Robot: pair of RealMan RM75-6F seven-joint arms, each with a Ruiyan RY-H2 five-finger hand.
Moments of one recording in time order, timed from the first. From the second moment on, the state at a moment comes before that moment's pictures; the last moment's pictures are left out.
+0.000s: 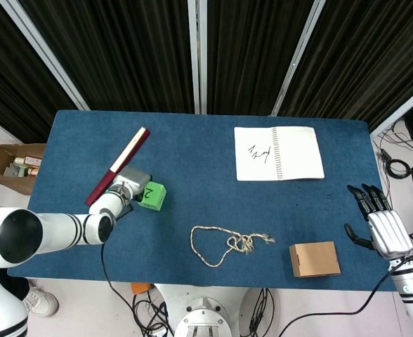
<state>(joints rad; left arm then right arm) -1.64 -1.29 0.44 -1.64 0.03 0.50 0.52 0.20 -1.12 0.02 -1.49 -1.61 1.42 0.24</state>
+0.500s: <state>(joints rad) -1.56 -1.17 0.46 -1.69 0.19 0.40 0.38 0.21 -1.12 0.02 -1.51 -1.60 1.40 0.20</state>
